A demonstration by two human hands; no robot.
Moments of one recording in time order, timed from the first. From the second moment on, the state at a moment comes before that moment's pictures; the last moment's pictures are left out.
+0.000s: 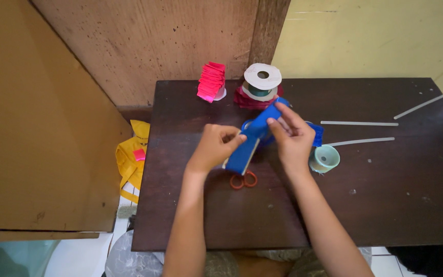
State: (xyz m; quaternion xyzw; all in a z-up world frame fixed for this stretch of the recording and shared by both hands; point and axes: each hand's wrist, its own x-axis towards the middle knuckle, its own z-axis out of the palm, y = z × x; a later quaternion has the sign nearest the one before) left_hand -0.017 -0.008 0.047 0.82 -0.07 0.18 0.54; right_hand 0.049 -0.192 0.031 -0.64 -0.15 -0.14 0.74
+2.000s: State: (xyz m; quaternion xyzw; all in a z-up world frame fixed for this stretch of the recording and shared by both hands) left_hand 0.020 -0.023 0.000 0.53 0.19 0.45 0.69; right_hand 0.051 -0.188 0.025 -0.74 -0.10 0.04 0.66
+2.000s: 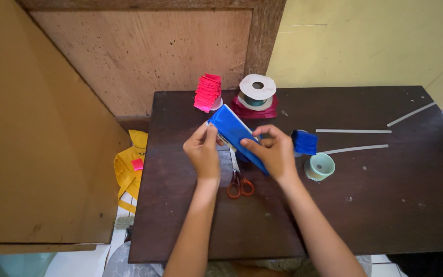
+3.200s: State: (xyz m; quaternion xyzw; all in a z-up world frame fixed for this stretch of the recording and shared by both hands) left_hand 0.011 -0.045 0.021 0.52 0.09 0.15 0.84; right_hand 0.058 -0.191 0.011 -0.67 -0.04 -0.04 0.74
